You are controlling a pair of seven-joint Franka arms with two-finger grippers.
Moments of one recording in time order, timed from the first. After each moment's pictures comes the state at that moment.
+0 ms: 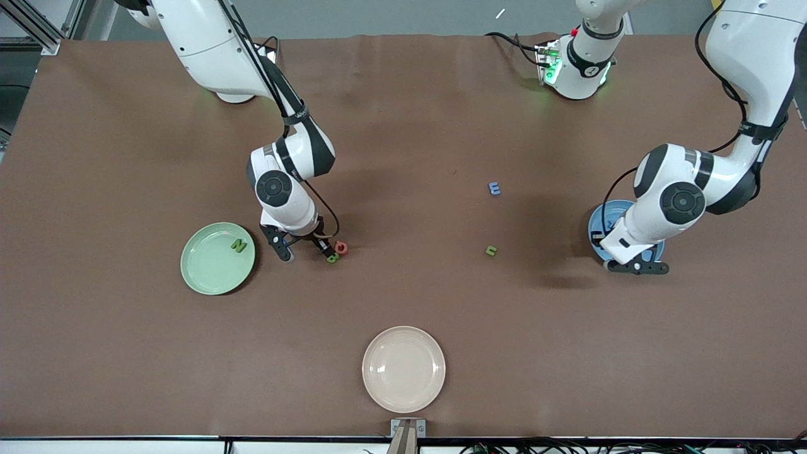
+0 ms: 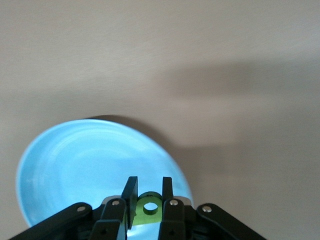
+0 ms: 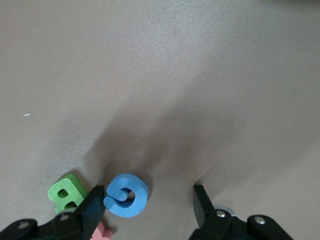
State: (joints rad) left arm 0.50 0.44 -0.56 -2.10 0.50 2.34 -0.29; right arm 0.59 0.56 -0.09 -2.02 0.17 2.57 1.30
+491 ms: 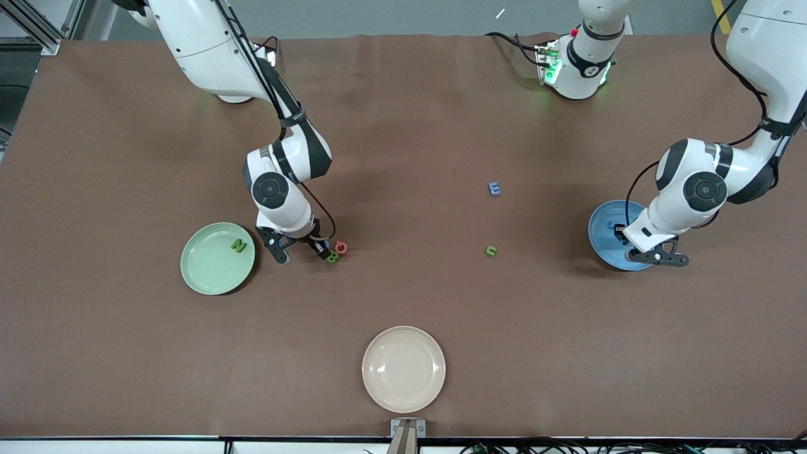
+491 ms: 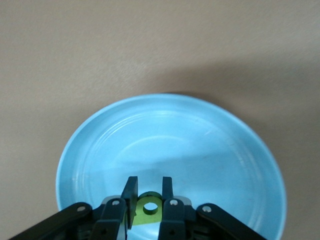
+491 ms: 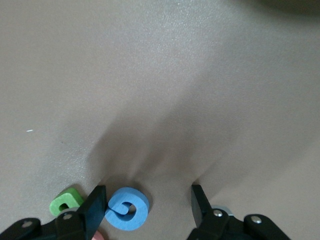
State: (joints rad) left arm 0.63 0.44 -0.56 -2.19 0.60 2.45 -0.19; right arm 0.58 0.56 -0.09 -2.02 0.15 2.57 1.30
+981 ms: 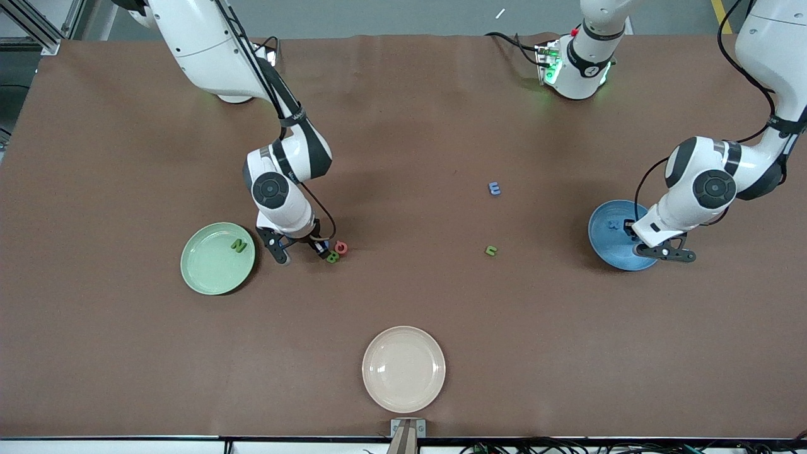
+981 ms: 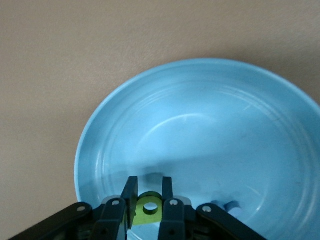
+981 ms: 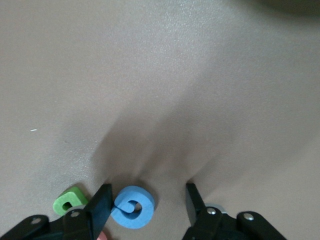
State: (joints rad) left arm 0.70 0.45 -0.56 -2.21 0.65 2.46 -0.14; right arm 0.58 0.56 -0.09 -2.01 0.15 2.57 1.30
